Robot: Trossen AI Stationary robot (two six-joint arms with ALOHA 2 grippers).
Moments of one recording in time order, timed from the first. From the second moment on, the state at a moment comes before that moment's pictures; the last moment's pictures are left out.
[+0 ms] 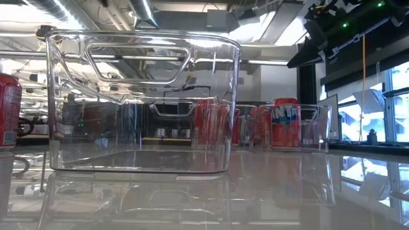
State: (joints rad) left arm -0.12 1.28 1.71 -1.57 -0.30 -0.44; right arm -0.18 0.78 0.60 -0.24 0.45 0.13
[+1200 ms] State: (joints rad) left arm -0.25 1.04 1.00 -1.57 -0.09 -0.99; right arm -0.18 0.78 0.60 -0.24 0.45 0.15
